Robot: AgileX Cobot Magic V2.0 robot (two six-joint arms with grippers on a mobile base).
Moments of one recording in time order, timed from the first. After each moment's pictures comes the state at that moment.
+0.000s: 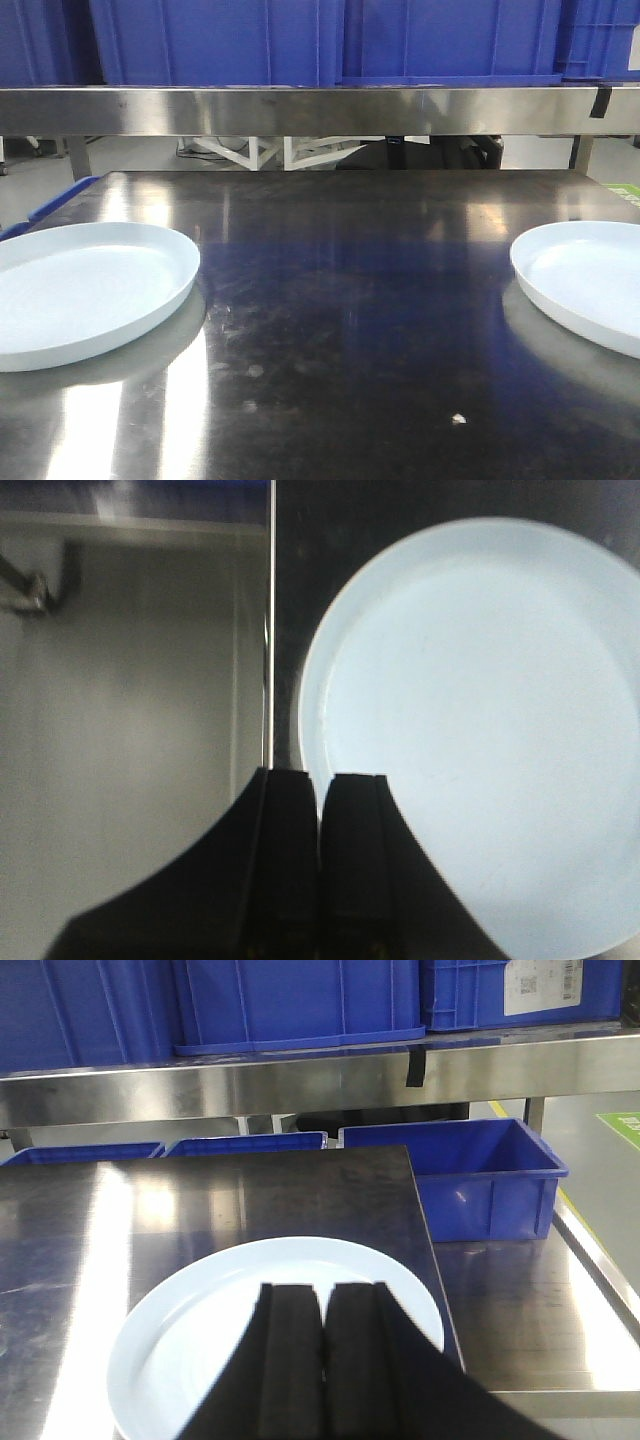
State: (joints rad) left arm -0.06 1.21 -0.77 -0.22 0.67 0.16; right arm -0.02 -0.01 0.03 0.15 0.09 -0.02
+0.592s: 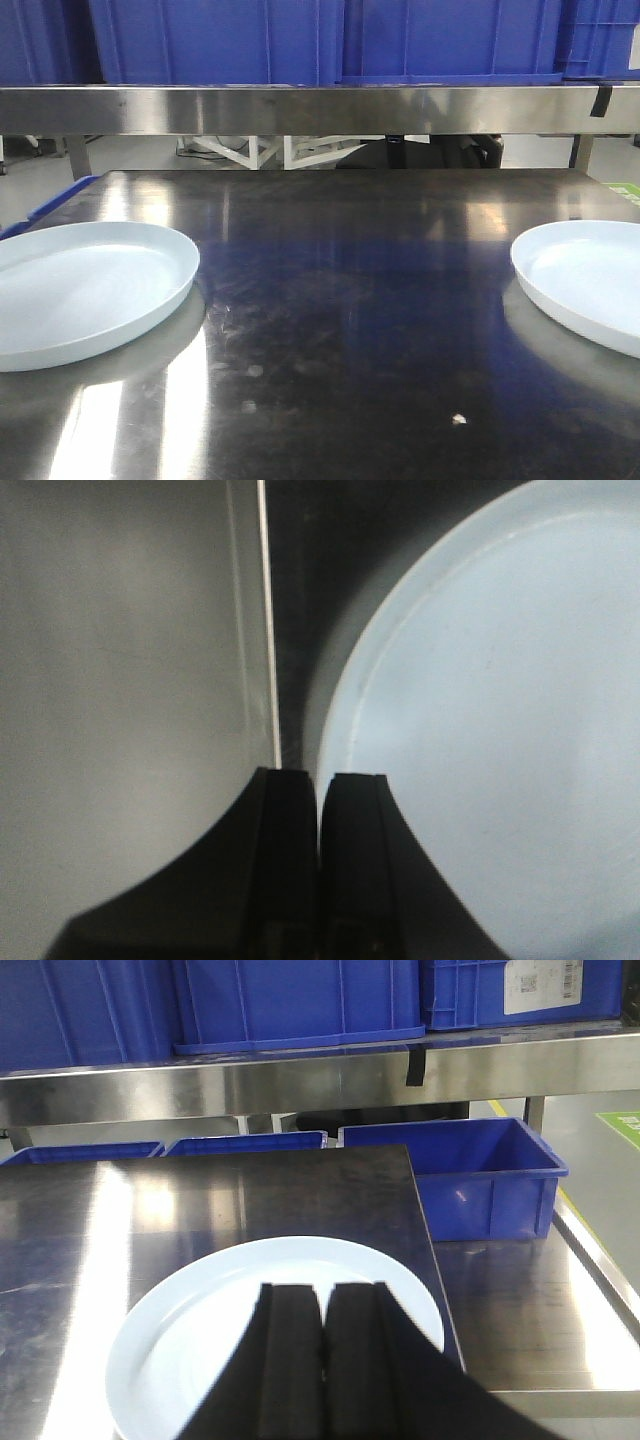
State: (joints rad) left arm -0.06 1.65 -1.15 -0.16 0.98 0.16; right arm -0.02 -0.01 0.03 0.15 0.09 -0.02
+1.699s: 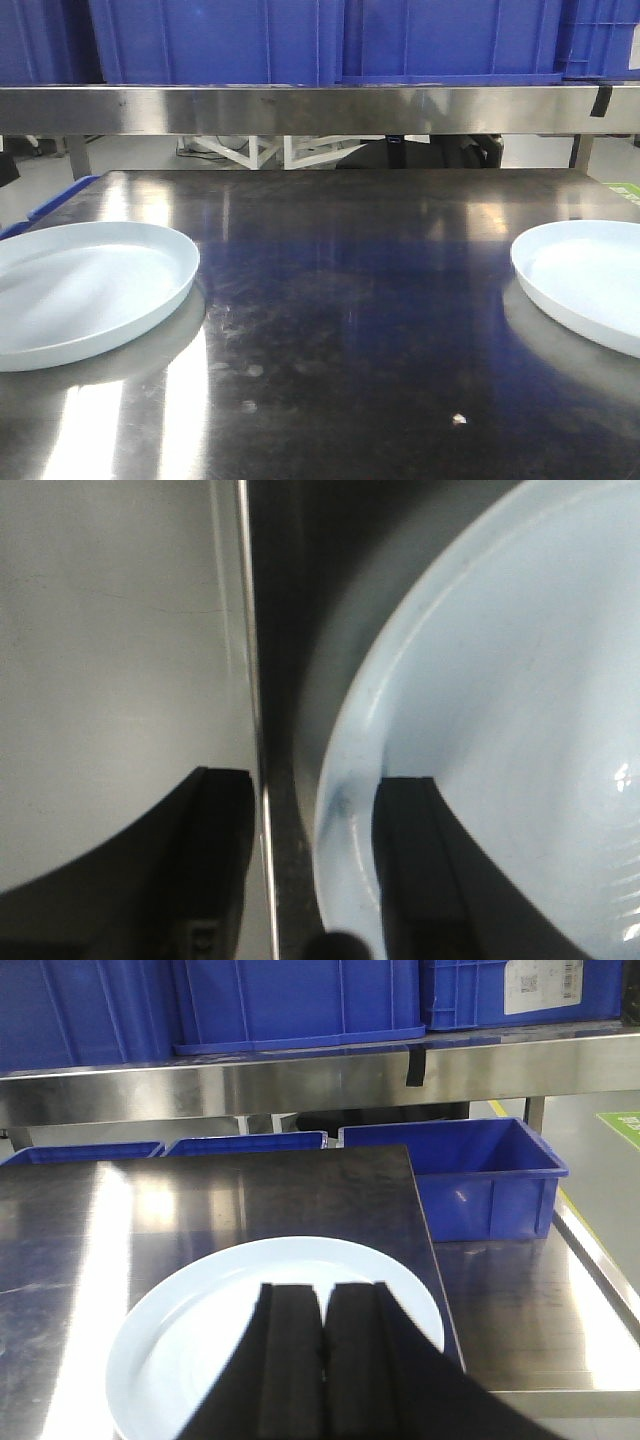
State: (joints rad) left arm -0.06 1.75 -1.18 -0.18 1.02 0.16; right arm -0.02 -0.01 0.03 0.15 0.09 -0.02
